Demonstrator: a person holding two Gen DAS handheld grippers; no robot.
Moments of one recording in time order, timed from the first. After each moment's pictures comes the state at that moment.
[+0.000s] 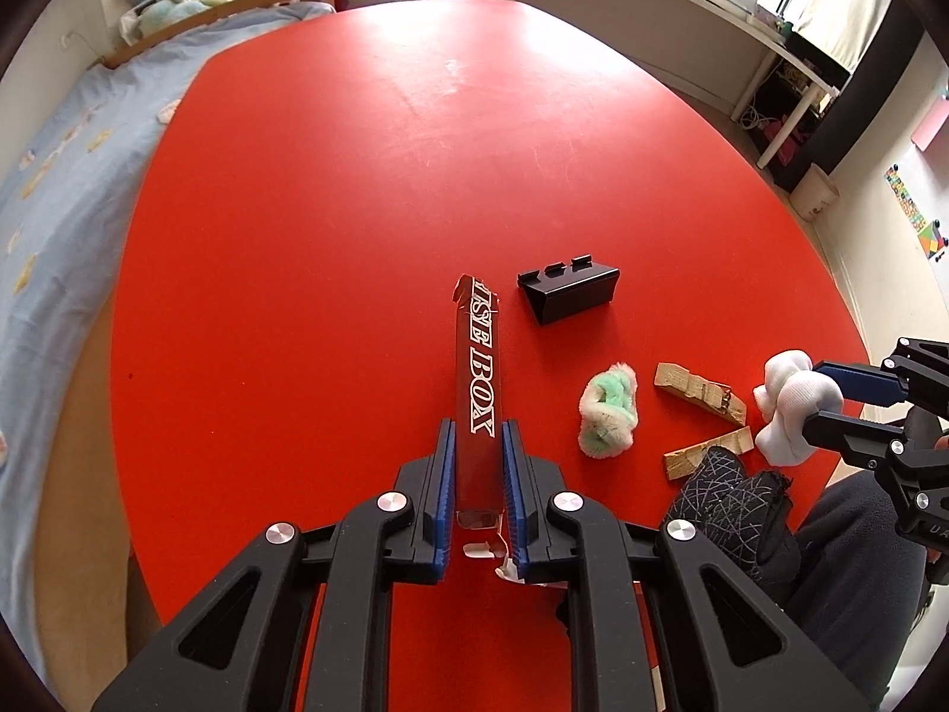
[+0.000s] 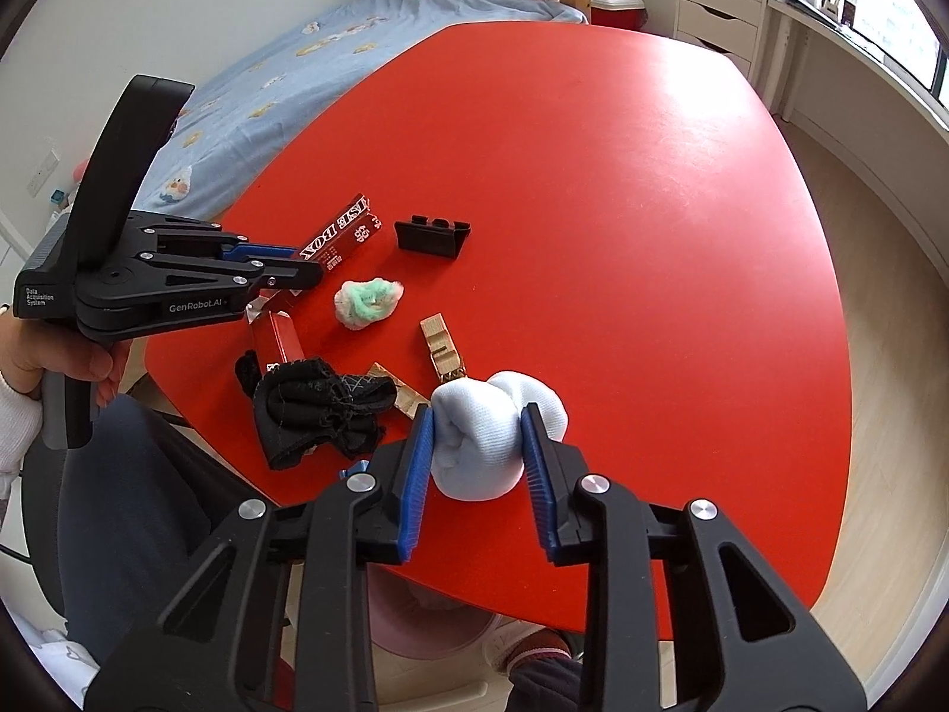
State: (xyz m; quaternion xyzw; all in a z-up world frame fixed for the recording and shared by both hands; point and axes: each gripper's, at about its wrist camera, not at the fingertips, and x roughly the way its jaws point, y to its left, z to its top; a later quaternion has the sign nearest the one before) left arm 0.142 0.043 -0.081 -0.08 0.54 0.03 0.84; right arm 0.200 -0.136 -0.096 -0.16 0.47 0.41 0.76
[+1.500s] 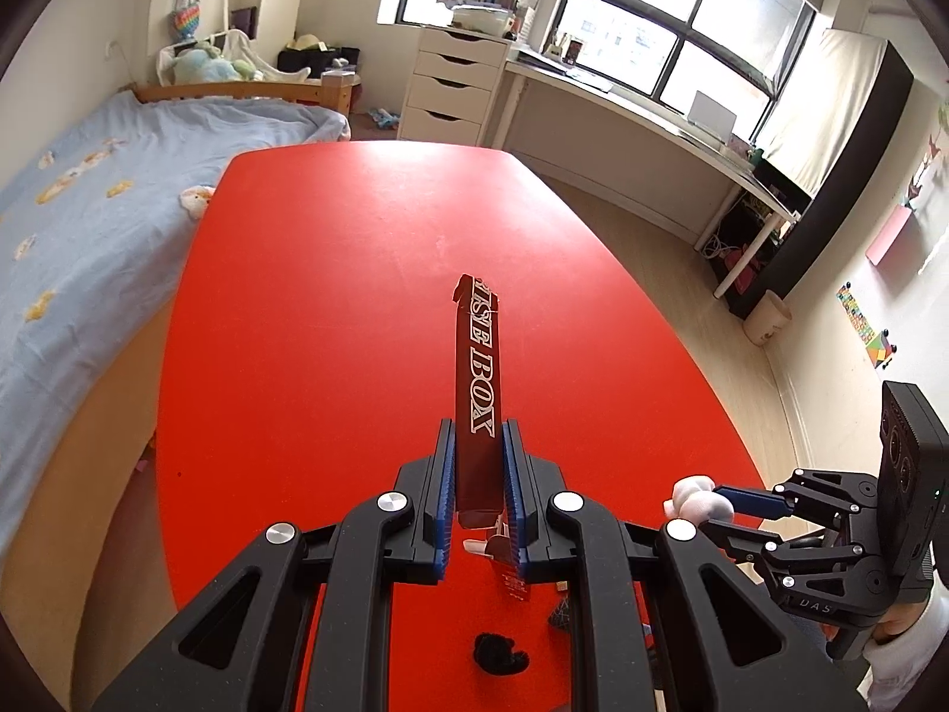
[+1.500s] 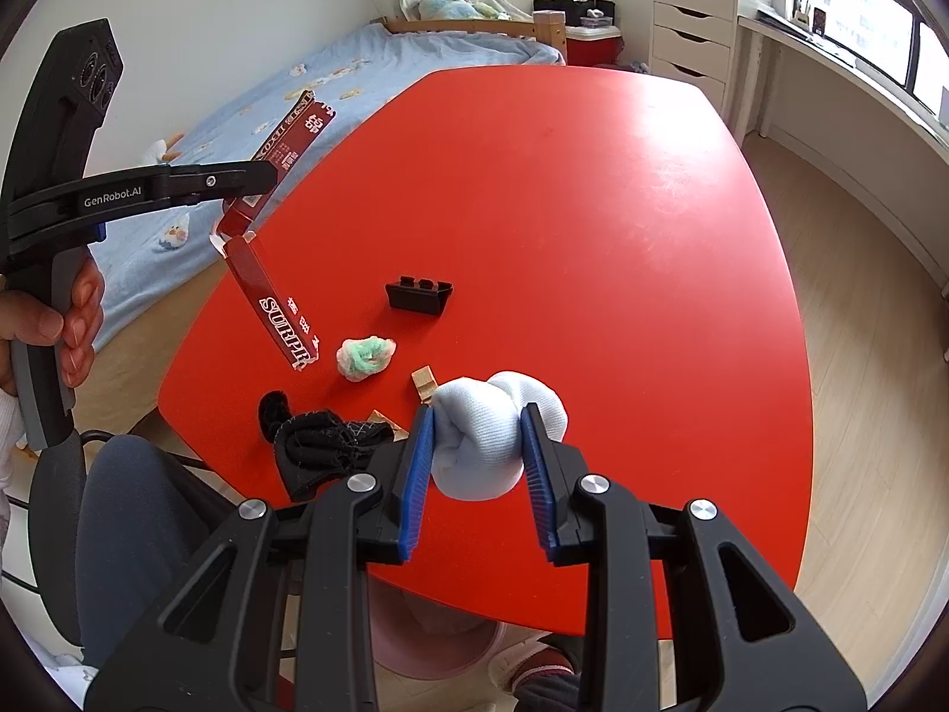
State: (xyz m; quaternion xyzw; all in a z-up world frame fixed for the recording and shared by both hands) left arm 0.131 0.056 0.008 -0.15 0.40 0.01 0.90; right arm 0.202 -0.147 -0.066 -0.13 0.45 0.40 0.79
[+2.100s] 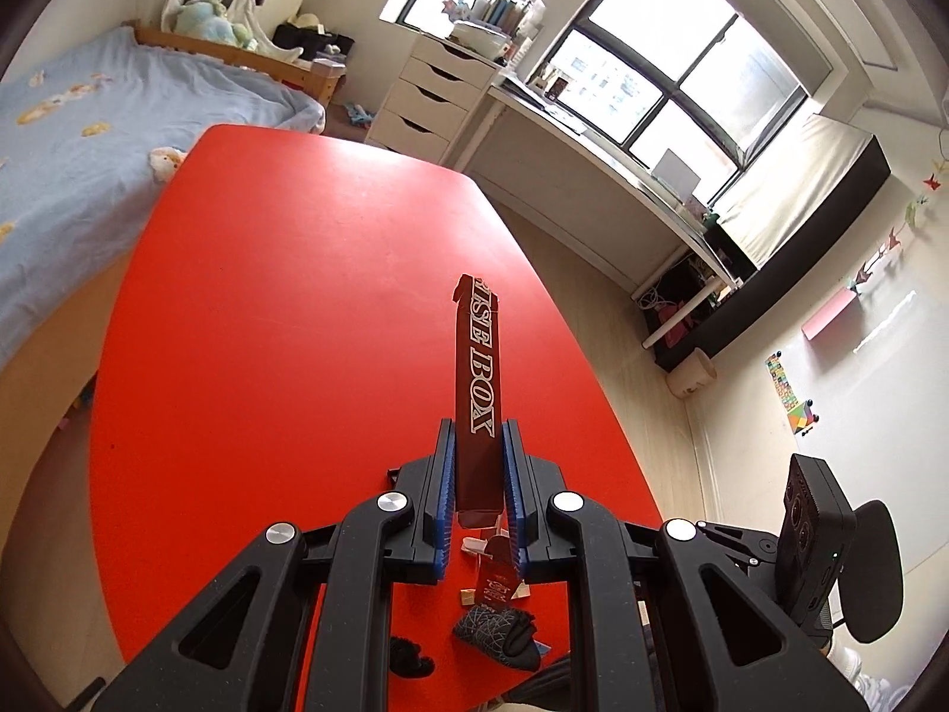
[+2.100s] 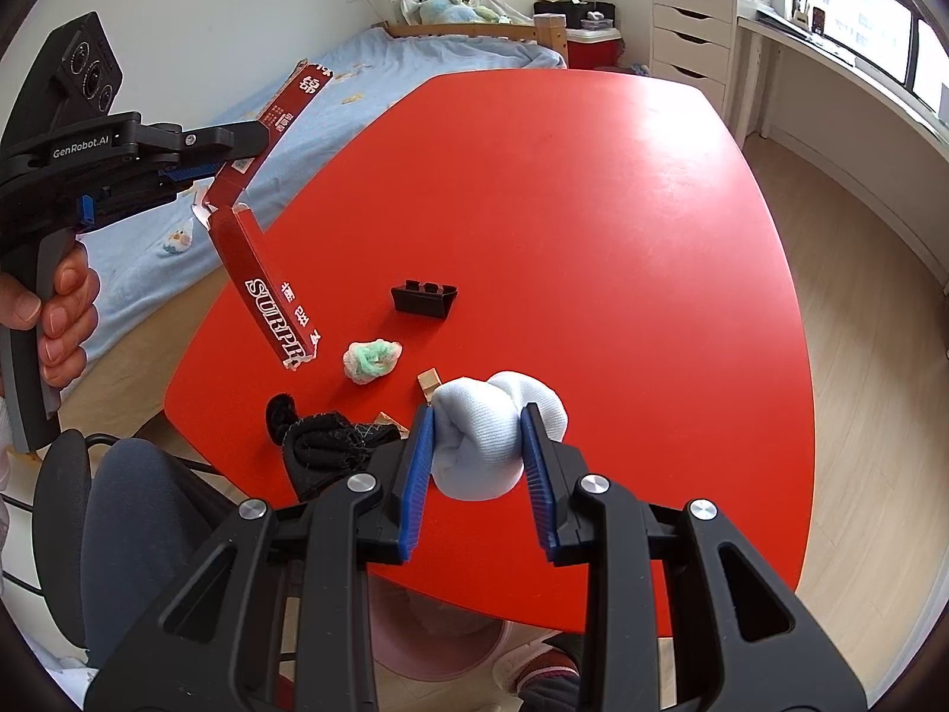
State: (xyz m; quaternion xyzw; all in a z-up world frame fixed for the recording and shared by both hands) left arm 0.125 0.061 0.019 -0.26 0.36 -0.04 0.89; right arm 0.200 -0.147 -0.064 -0.13 0.44 0.40 0.79
